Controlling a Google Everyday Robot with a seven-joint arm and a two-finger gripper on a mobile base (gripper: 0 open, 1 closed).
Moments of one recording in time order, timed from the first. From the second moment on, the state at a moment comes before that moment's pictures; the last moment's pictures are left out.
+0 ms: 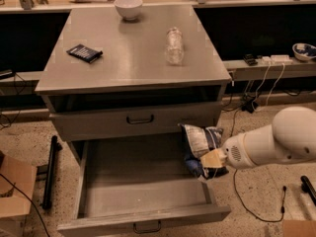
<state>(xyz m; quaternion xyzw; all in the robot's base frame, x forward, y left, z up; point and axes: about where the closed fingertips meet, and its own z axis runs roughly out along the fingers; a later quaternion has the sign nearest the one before) 0.450 -0.147 0.688 -0.19 0.93 0.25 0.19</state>
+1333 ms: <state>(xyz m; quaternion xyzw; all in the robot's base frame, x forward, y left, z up) 0.573 -0.162 0.899 -0.38 0.83 0.19 0.37</state>
